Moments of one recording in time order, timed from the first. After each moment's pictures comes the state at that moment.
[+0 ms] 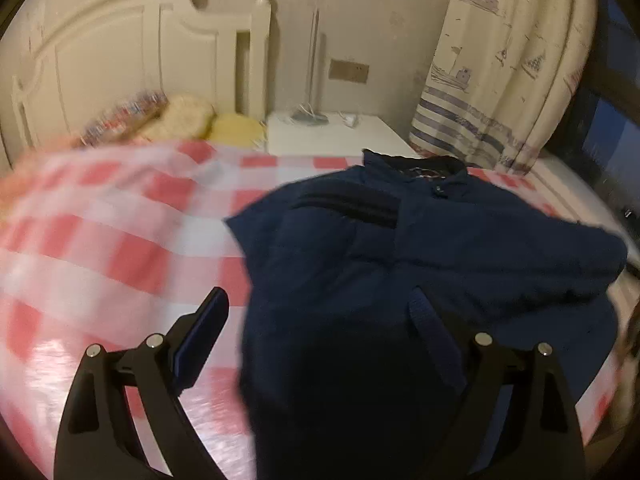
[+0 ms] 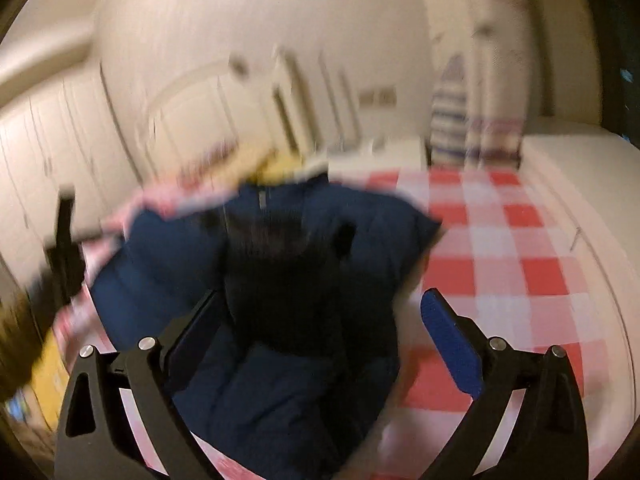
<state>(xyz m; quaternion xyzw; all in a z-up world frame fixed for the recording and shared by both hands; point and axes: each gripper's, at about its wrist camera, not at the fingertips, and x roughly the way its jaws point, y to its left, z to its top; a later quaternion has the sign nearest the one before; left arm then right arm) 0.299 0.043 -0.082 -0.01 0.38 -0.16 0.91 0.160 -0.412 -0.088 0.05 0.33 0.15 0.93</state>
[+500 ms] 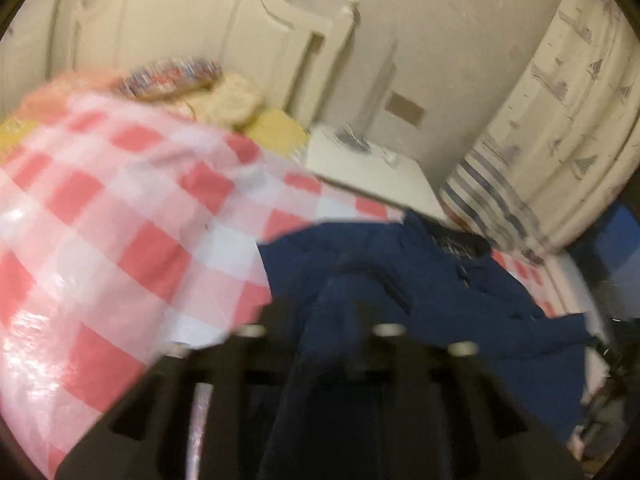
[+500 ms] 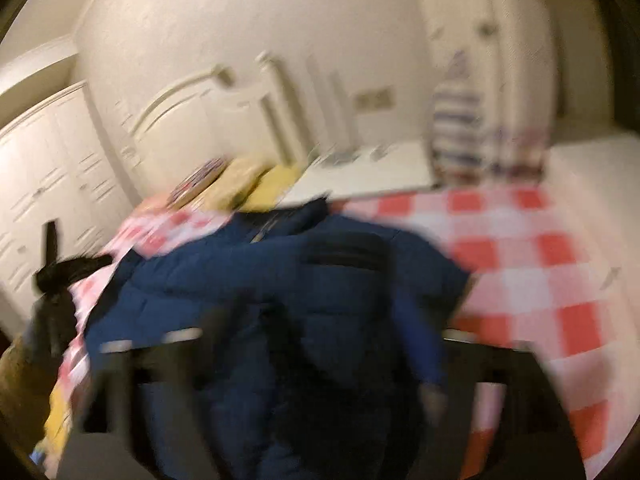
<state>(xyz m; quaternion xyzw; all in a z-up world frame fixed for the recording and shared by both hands) 0.331 0.085 -0.074 -0.16 0.38 -0.11 0.91 0.232 -0.391 -0.072 0.12 0.32 0.17 0.92</state>
